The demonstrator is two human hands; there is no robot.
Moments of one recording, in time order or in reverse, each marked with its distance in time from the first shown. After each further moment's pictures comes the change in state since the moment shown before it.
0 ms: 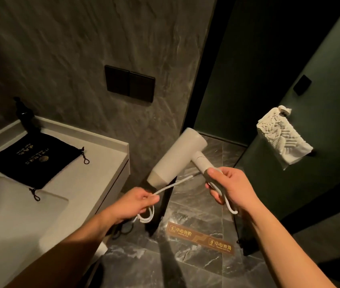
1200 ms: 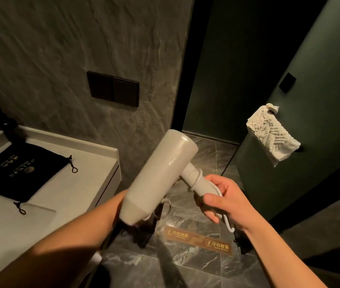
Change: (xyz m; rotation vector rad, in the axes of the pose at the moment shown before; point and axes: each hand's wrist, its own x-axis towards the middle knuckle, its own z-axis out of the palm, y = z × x) left_hand 0.064 0.074 0.028 0.368 0.048 0.066; right_hand -0.021 0.011 -0.016 0.173 -0.429 -0.198
